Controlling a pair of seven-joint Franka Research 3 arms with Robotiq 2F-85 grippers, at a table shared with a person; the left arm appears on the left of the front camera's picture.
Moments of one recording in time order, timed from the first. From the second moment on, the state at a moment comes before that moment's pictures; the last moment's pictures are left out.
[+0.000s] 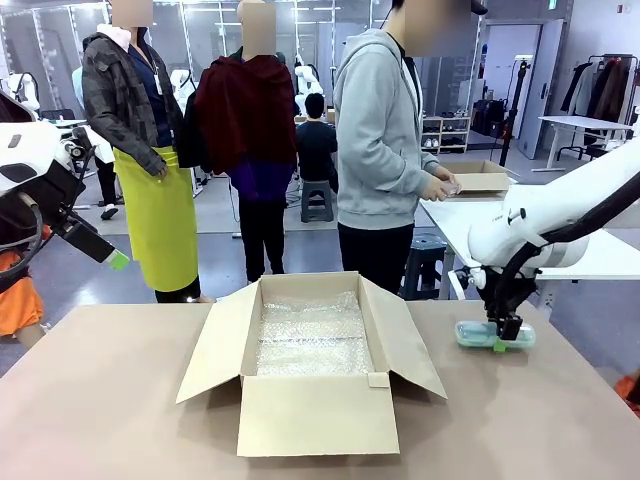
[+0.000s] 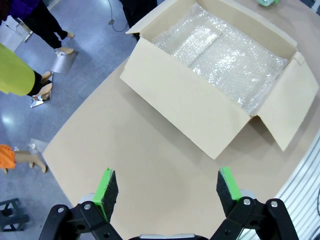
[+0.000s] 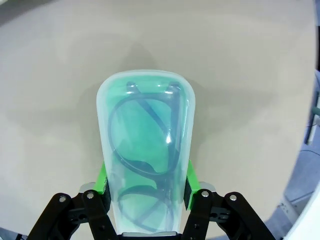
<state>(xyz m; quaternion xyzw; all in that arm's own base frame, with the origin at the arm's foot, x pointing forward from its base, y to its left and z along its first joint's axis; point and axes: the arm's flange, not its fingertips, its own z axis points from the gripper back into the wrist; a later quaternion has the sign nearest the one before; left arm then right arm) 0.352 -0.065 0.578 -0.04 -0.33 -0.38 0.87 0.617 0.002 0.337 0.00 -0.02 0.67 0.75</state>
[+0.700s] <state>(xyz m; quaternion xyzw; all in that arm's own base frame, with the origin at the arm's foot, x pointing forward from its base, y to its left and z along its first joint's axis) 0.352 -0.065 0.578 -0.04 -0.33 -0.38 0.87 0.571 0.050 0.484 -0.03 -0.07 0.68 0.73</state>
